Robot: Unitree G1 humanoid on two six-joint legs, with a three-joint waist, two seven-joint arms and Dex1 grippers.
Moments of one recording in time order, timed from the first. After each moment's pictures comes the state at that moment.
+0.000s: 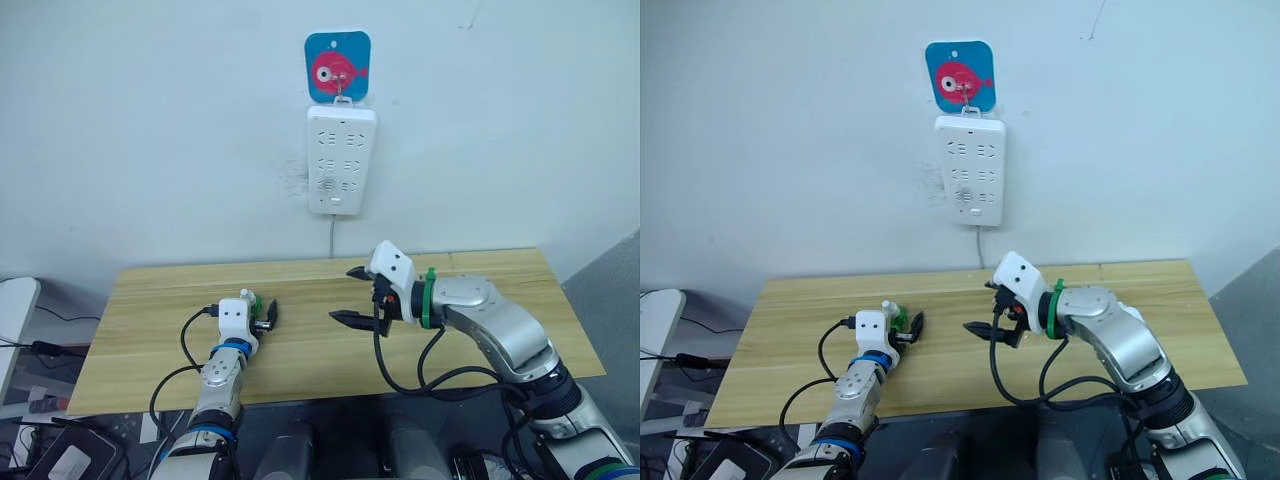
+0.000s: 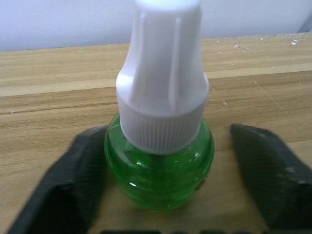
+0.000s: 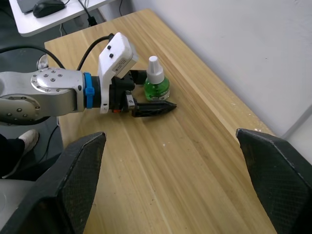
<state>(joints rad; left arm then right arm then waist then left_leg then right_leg) -0.32 0.18 0.16 0.98 -0.09 -0.47 -0.25 -0.46 -0.43 0.33 -0.35 0.27 0.79 0.76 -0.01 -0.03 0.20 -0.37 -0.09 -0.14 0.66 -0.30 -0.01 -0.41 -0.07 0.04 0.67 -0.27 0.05</state>
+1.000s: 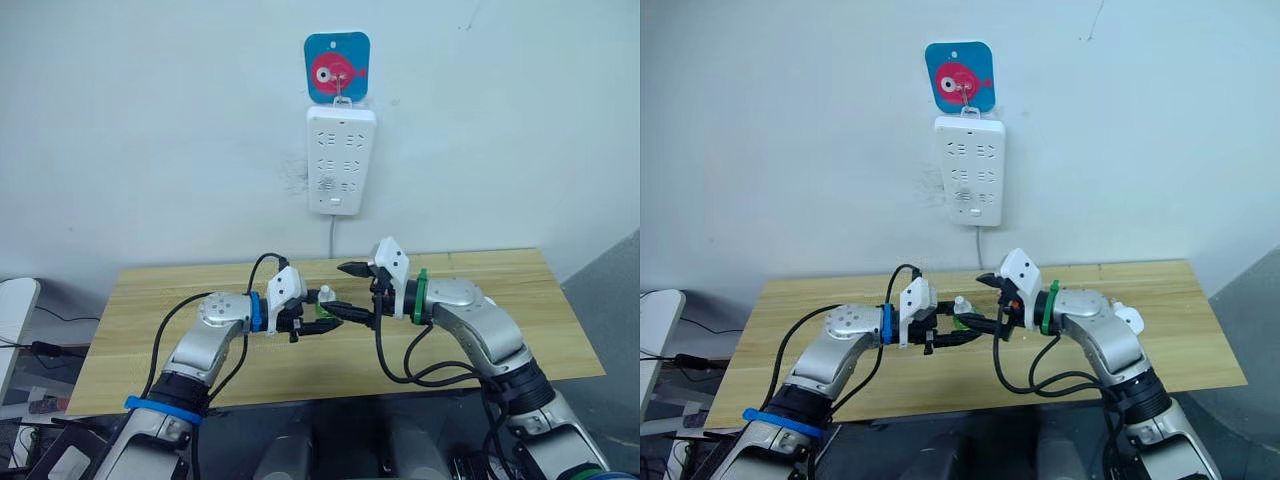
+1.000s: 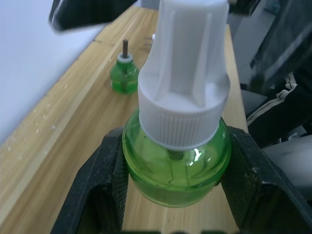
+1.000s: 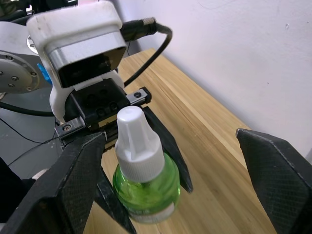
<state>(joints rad) -0.37 0.46 -0.21 0.21 -0.22 0.08 -1.15 -0.43 -0.32 0.30 -0.12 0.30 0.51 0.83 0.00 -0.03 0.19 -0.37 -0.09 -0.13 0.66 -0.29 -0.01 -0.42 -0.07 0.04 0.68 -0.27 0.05</state>
